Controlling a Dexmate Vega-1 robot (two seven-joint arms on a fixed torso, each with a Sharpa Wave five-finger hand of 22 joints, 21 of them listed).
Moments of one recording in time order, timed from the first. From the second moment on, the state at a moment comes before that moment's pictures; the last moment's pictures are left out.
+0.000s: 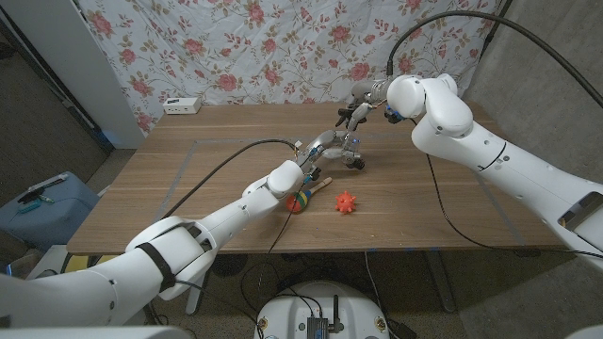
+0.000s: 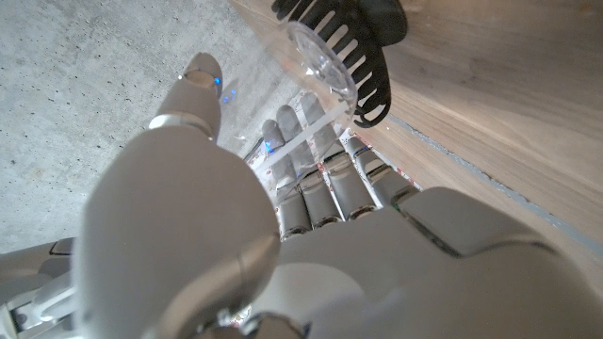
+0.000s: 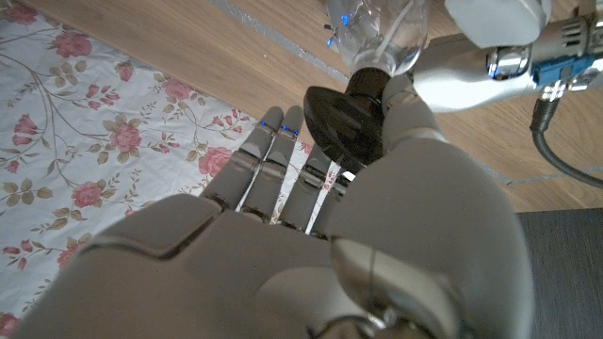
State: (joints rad) left arm 0.47 0.20 0.81 -0.85 -0.03 -0.53 0.06; left_hand 1.05 -0.07 0.40 -0.21 0.23 0.68 -0.03 0.64 0.20 0.75 -0.10 0.56 0.56 0.89 -0.11 0.21 0.38 0.29 -0.04 0.19 0.16; right arm -0.37 -0.76 -0.80 -2.11 -0.76 -0.69 0.77; right_hand 0.94 0.05 0.28 -0.15 0.28 0.99 -0.21 0.32 0.20 0.98 -0.16 0.36 0.21 0.70 -0.07 0.26 0.21 0.62 -0.06 0.19 0.16
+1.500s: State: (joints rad) left arm 0.45 0.19 0.81 -0.81 -0.03 -0.54 0.07; left_hand 1.05 -0.07 0.40 -0.21 0.23 0.68 -0.03 0.64 0.20 0.75 -0.10 0.56 0.56 0.89 -0.11 0.21 0.38 0.29 -0.04 0.19 0.16; right arm -0.32 -0.76 -0.82 -2.12 -0.78 -0.70 0.79; right_hand 0.96 0.05 0.27 -0.15 0.27 1.00 -0.21 0.31 0.20 0.98 -0.16 0.34 0.20 0.73 -0.08 0.25 0.21 0.63 -0.06 0.19 0.16
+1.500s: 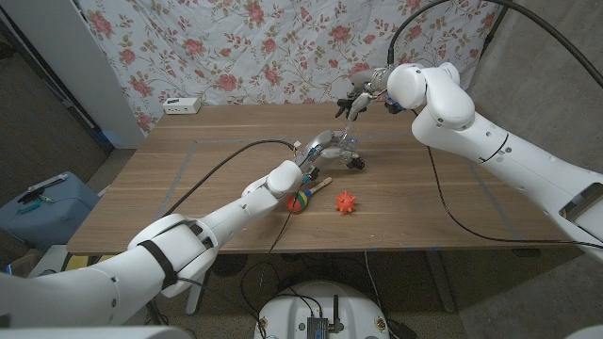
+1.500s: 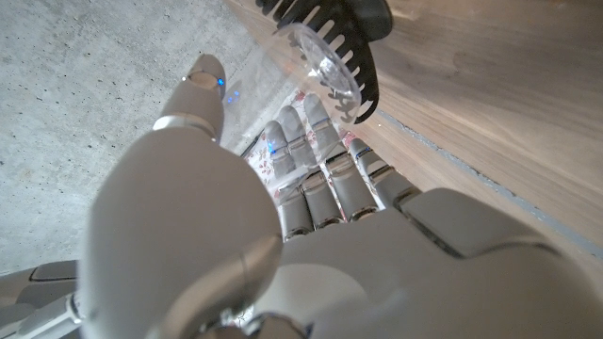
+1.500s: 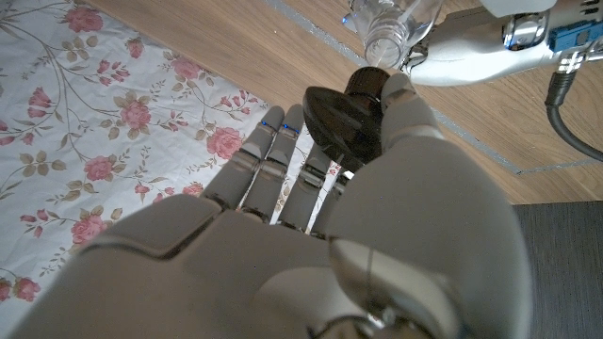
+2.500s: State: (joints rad) left arm 0.47 0.22 0.81 -0.87 -0.02 -0.50 0.09; left_hand 1.05 -0.07 0.40 -0.21 0.23 0.68 -0.03 0.64 0.20 0.75 -0.10 0.56 0.55 0.89 -0.11 0.22 0.38 0.29 -0.04 0.19 0.16; right arm -0.31 -0.77 -0.79 -2.16 -0.82 -0.69 0.83; right_hand 0.96 0.05 0.26 -0.15 0.26 1.01 -0.21 0.31 0.20 0.99 -0.15 0.34 0.20 0.73 -0.08 0.24 0.20 0.63 -0.06 0.19 0.16
